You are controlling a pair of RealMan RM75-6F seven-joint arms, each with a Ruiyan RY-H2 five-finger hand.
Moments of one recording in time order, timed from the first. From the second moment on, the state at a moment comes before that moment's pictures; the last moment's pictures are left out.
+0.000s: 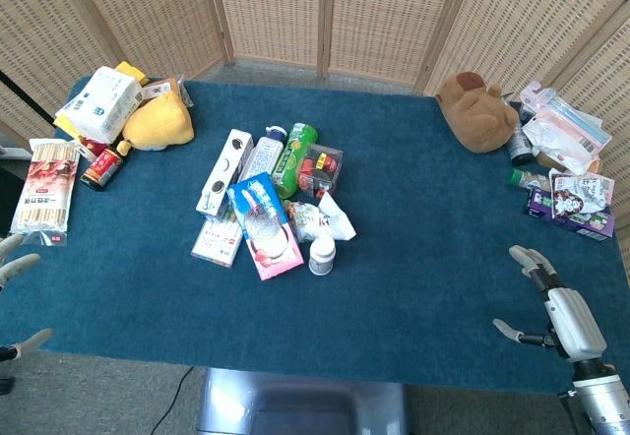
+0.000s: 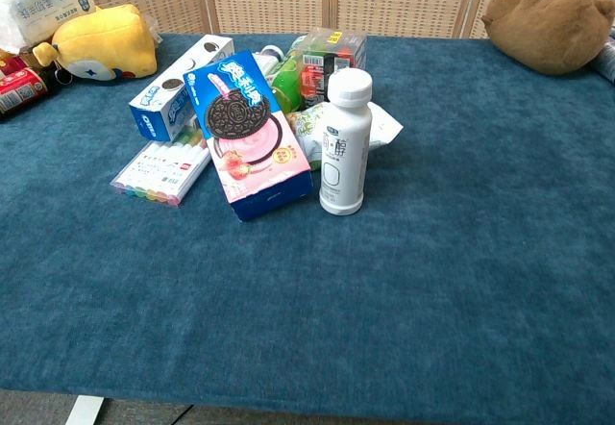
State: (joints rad) left arm -0.02 -0.79 0.04 -1.79 1.79 1.71 -0.30; right arm 0.14 -1.07 0.00 -1.63 -1.61 1.43 0.49
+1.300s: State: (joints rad) left arm -0.03 -0.80 0.02 -1.77 1.69 1.67 -0.29; right arm 0.42 -1.42 0.11 -1.61 -1.51 1.11 0.64
